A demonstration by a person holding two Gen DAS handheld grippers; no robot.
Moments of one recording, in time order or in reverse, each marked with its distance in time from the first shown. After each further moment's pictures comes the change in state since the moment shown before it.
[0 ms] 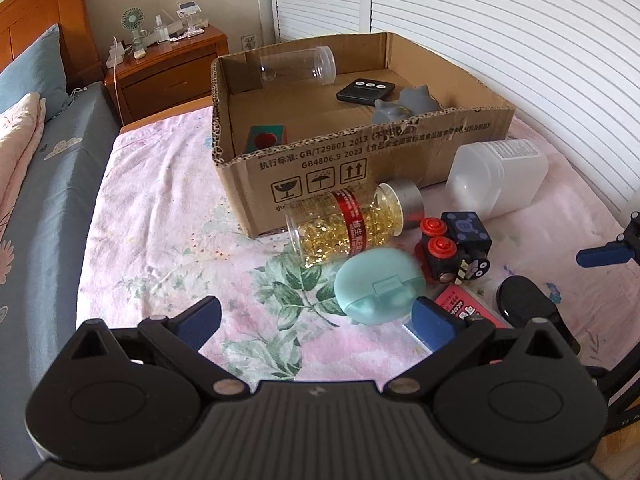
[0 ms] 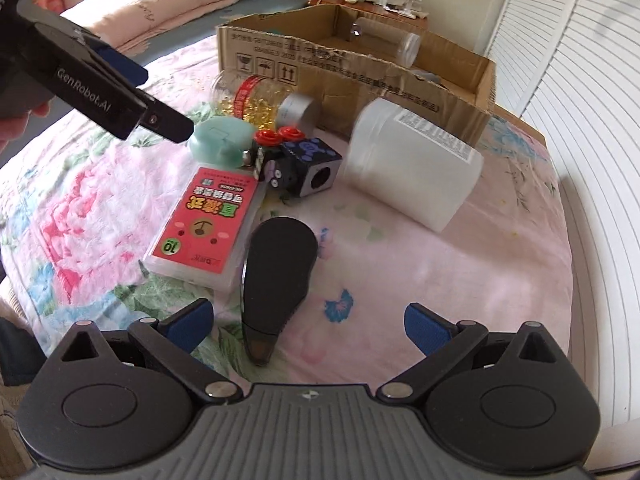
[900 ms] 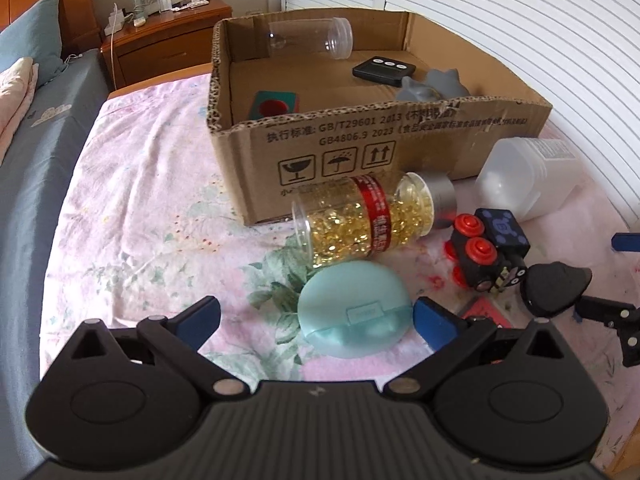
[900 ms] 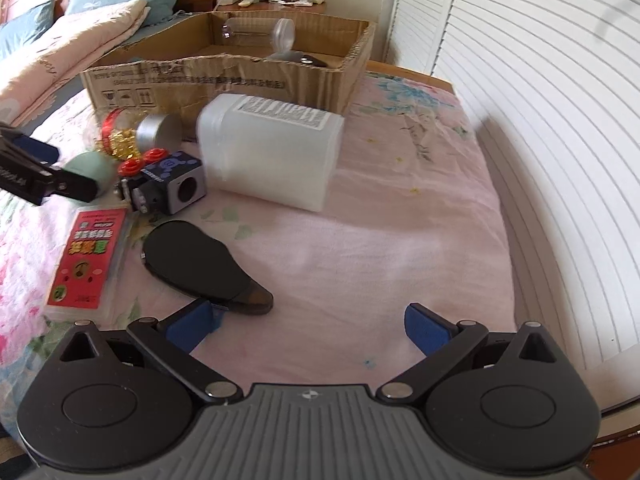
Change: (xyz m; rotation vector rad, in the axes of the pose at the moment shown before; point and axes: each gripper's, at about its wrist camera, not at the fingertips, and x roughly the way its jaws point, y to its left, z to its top) left arm 0.036 0.017 0.000 -0.078 0.050 -0.033; right arm 0.009 -0.056 -0.006 0.247 -0.009 -0.133
